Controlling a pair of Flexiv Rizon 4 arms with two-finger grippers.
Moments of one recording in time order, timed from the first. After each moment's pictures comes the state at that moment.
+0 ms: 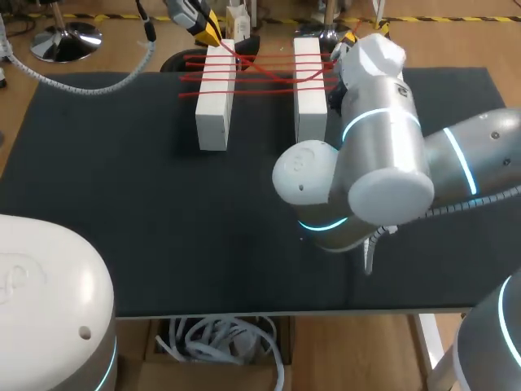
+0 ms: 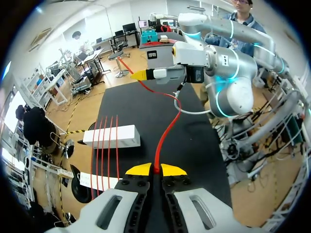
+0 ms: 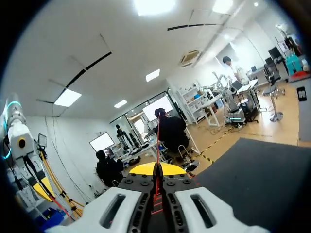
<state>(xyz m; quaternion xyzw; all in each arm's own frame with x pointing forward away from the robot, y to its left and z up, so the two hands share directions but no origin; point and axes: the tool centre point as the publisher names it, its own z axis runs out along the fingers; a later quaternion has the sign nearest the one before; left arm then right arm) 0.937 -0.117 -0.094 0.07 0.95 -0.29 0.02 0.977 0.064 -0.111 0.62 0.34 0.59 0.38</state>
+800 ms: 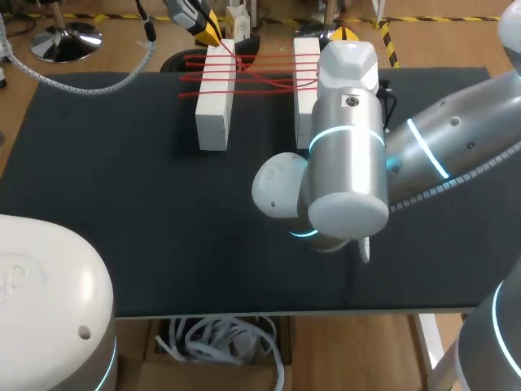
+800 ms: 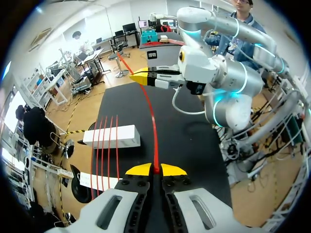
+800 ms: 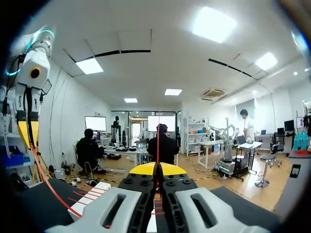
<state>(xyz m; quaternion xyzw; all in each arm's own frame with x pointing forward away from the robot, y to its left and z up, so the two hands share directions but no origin) 0.937 -0.117 -0.094 0.07 0.95 -0.29 0.02 0.974 0.082 -0.096 0.48 0.45 0.50 0.56</state>
